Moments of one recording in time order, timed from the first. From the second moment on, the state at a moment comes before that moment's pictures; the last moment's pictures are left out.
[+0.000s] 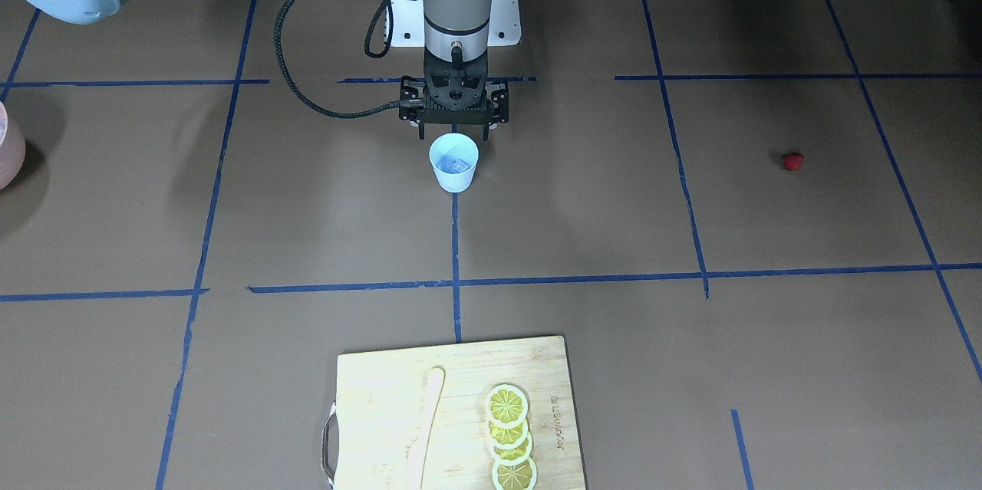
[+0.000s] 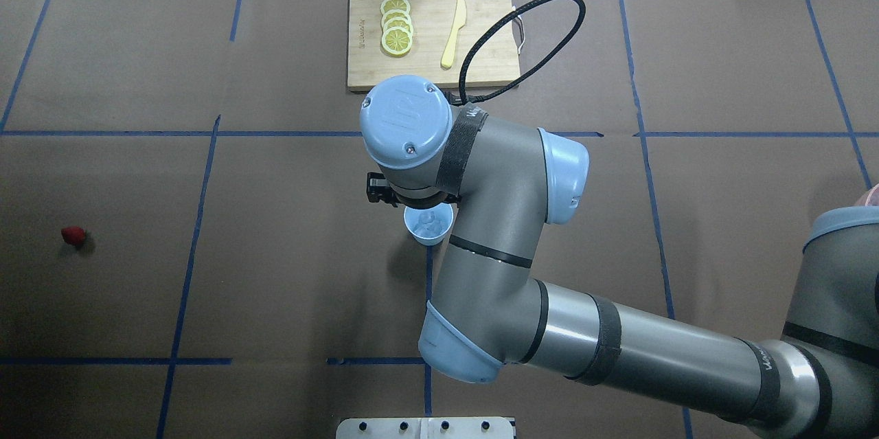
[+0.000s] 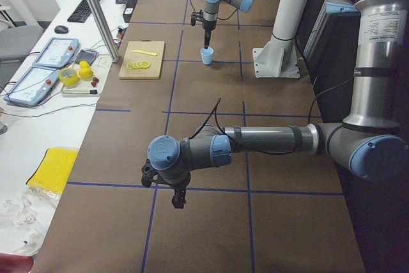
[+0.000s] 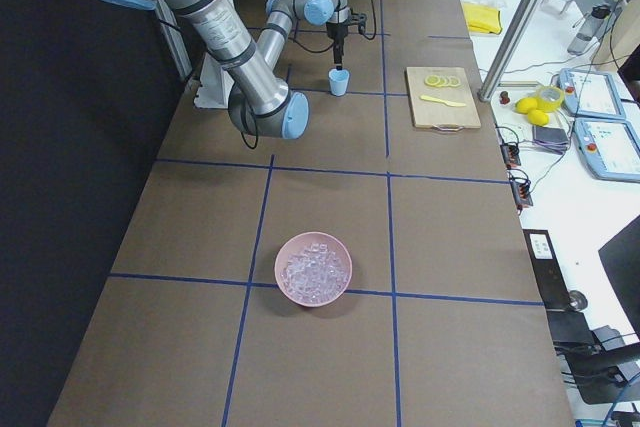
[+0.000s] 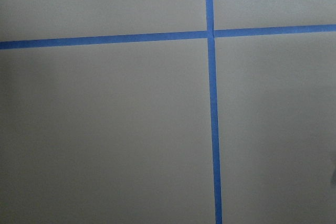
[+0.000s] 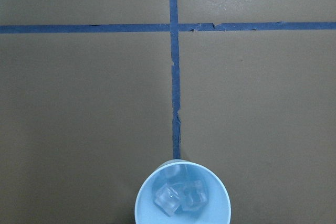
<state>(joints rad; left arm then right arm) -1.63 -1.57 -1.56 -1.42 -2.41 0.23 0.46 -0.68 1.65 -1.83 1.75 1.26</state>
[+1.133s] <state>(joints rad) -1.63 -1.57 -1.57 -1.45 -2.40 0.23 1.04 -0.98 1.70 -1.83 2.17 0.47</state>
